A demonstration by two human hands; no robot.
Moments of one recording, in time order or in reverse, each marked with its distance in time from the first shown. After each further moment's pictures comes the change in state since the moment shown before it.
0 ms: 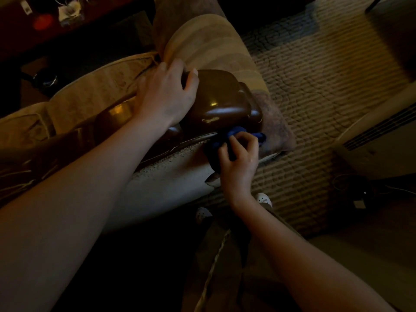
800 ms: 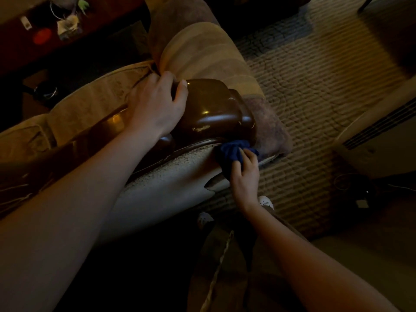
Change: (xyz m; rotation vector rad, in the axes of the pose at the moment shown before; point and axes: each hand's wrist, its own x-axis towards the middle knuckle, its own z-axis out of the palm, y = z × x) left_hand 0.000 0.003 -0.001 0.036 -0.009 -0.028; right_hand 0.001 0.038 -0.019 0.050 -0.311 0.394
